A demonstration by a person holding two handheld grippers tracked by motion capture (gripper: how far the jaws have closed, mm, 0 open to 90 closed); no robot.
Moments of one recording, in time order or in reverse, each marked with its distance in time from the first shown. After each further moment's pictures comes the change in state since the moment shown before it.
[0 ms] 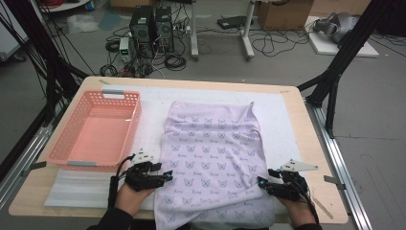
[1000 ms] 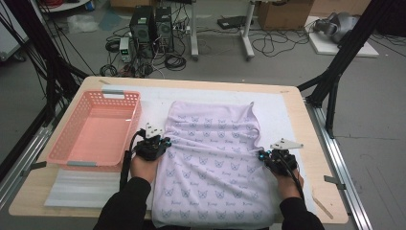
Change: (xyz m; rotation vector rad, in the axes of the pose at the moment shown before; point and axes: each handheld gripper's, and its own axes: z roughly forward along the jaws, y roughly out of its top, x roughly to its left) left arm 0.030 0.056 0.043 -0.094 0.220 0.031; right arm -0.028 0.043 0.045 -0.019 -0.153 -0.074
